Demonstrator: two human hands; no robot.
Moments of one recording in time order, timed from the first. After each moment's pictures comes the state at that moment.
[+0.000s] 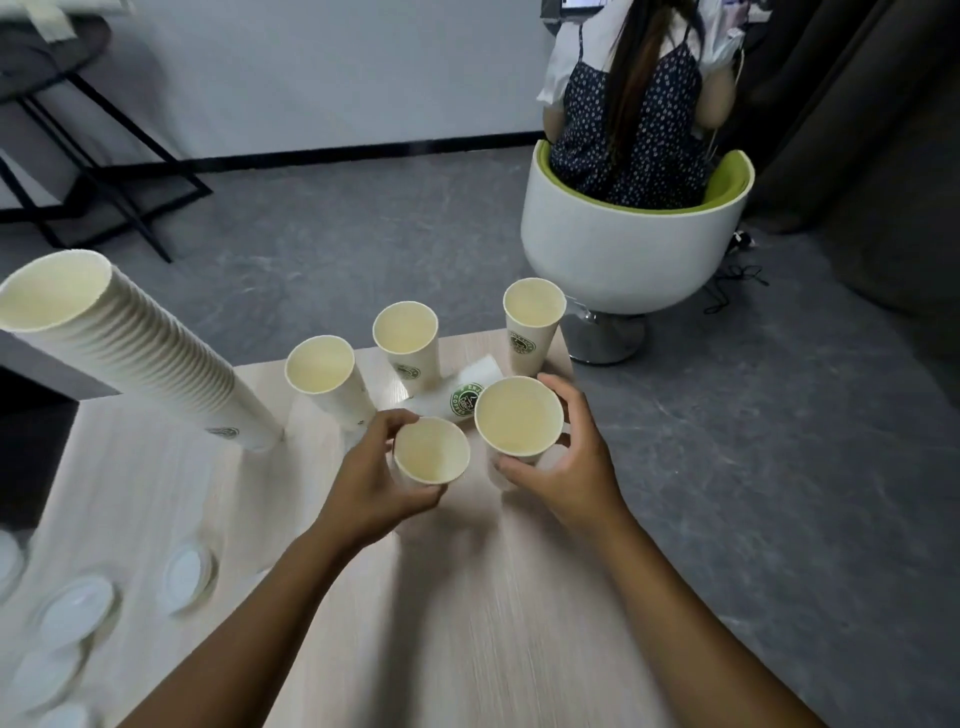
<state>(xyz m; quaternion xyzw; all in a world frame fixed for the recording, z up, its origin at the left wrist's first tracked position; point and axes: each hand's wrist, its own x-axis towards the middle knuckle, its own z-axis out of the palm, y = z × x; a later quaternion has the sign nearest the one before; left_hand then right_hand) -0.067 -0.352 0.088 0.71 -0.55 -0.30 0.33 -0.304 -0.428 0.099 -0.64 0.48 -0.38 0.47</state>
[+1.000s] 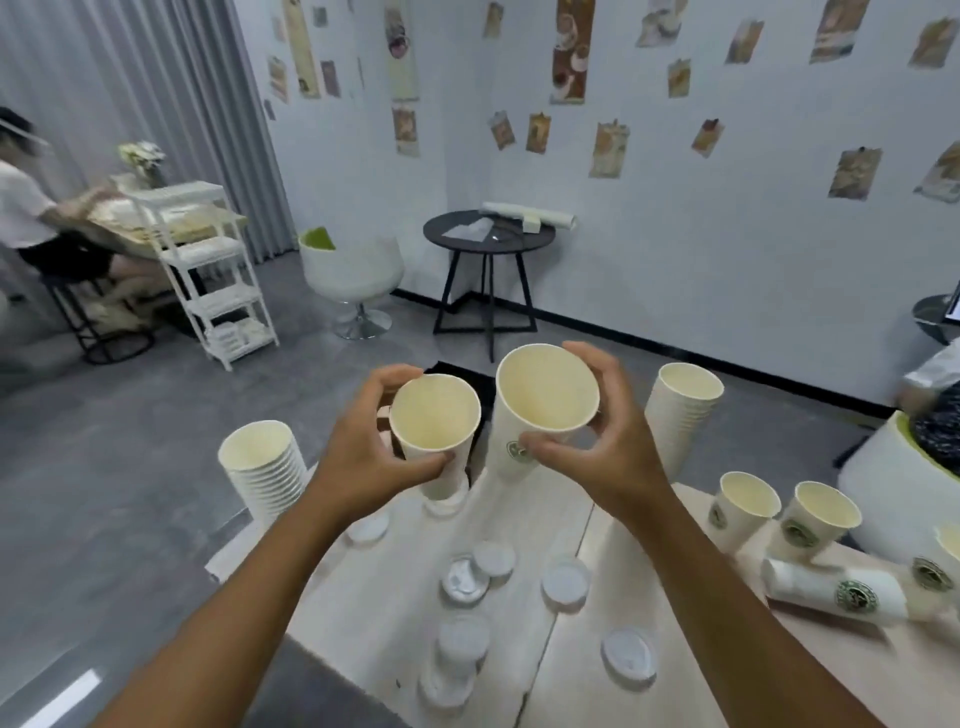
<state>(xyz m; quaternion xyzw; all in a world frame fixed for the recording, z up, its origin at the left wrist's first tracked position) 0.241 0.055 0.306 0.74 -0.42 0.00 0.53 0.072 -0.150 0.324 -0.79 0.08 -0.36 0.49</state>
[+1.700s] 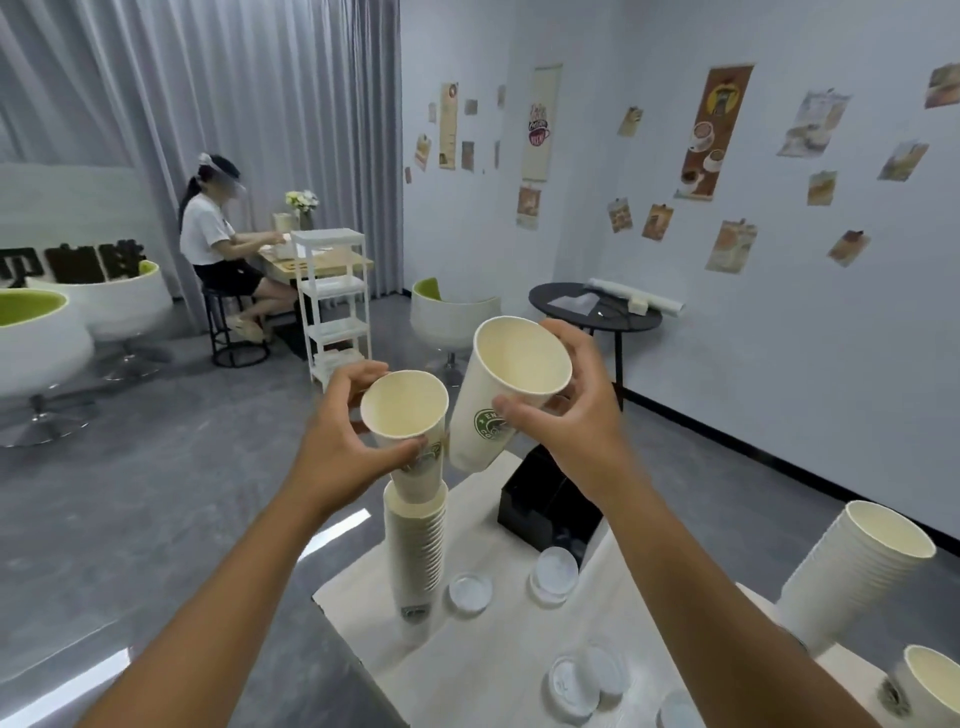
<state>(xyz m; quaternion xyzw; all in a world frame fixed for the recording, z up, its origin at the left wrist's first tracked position) 0.373 0.215 0.341 0.76 -0.29 0.12 0.57 0.257 -0.014 0.398 -0.77 -0.06 -0.33 0.55</state>
